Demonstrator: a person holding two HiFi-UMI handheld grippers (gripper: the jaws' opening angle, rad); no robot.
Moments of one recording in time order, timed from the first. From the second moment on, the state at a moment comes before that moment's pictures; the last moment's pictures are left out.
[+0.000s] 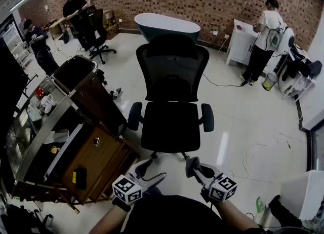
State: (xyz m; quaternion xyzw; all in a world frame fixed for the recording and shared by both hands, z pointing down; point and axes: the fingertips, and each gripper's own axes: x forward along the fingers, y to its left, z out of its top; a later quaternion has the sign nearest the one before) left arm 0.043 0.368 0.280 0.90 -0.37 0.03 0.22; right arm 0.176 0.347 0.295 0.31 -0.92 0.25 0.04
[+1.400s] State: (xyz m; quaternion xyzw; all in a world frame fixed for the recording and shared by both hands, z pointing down) left arm -0.101 -0.009 0.369 0.89 -0.34 0.05 0.30; right arm -0.033 -0.047 0.401 0.30 -0.91 0.25 0.14
